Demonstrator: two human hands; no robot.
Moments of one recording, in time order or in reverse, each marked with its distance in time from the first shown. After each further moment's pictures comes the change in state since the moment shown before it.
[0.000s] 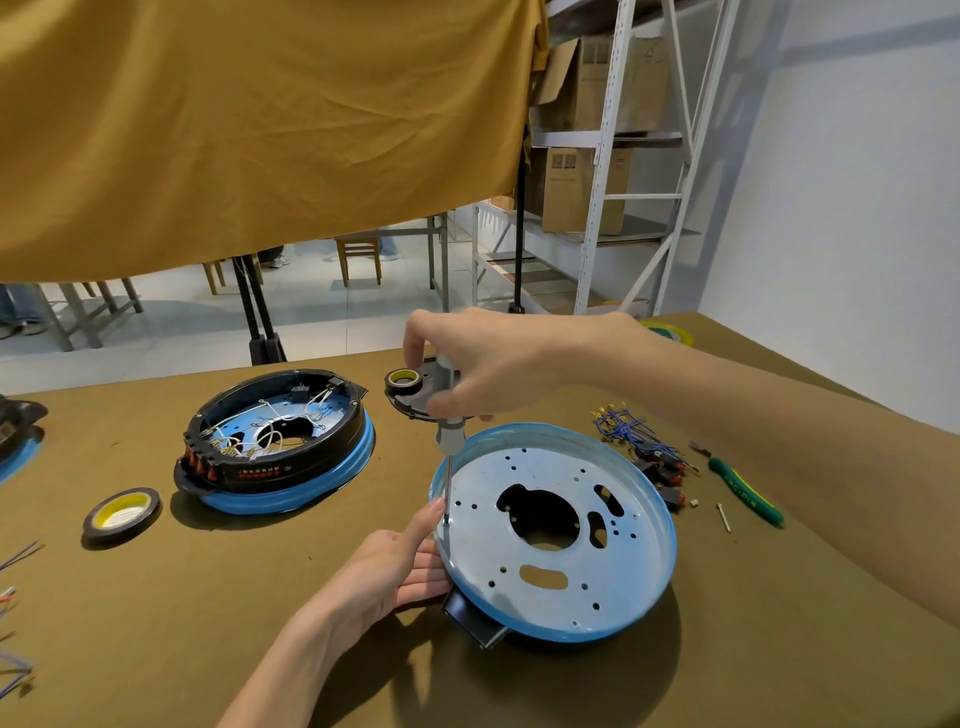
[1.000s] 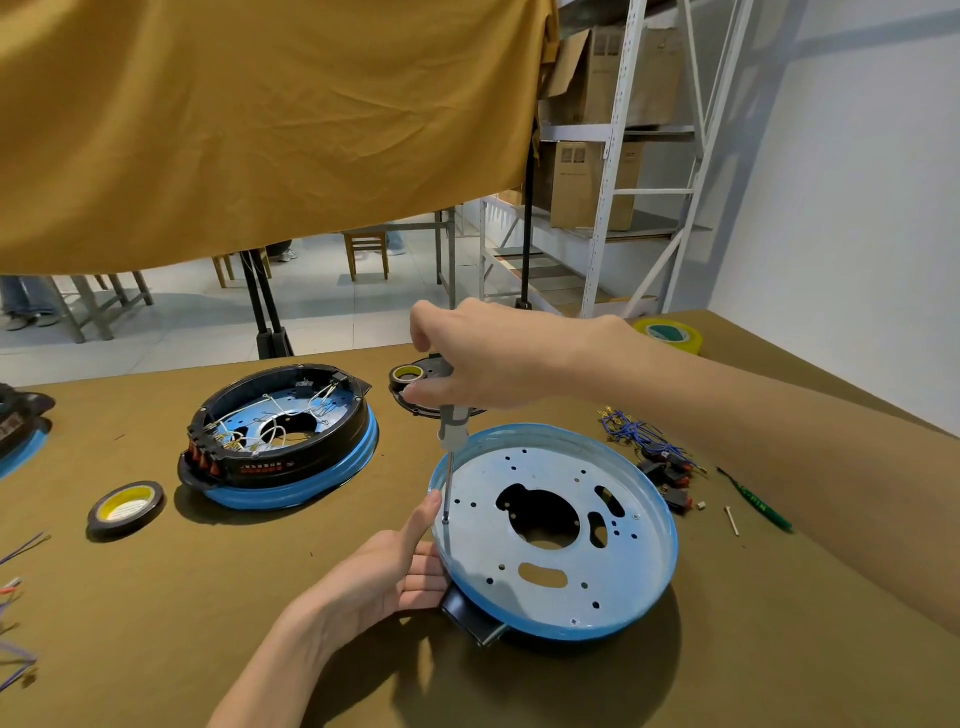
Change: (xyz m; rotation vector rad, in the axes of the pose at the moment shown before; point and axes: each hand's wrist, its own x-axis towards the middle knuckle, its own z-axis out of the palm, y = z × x) left_hand -0.007 0.009 0.003 -0.051 -0.029 -0.081; right_hand 0.008 0.000 0.008 -0.163 0.134 -0.016
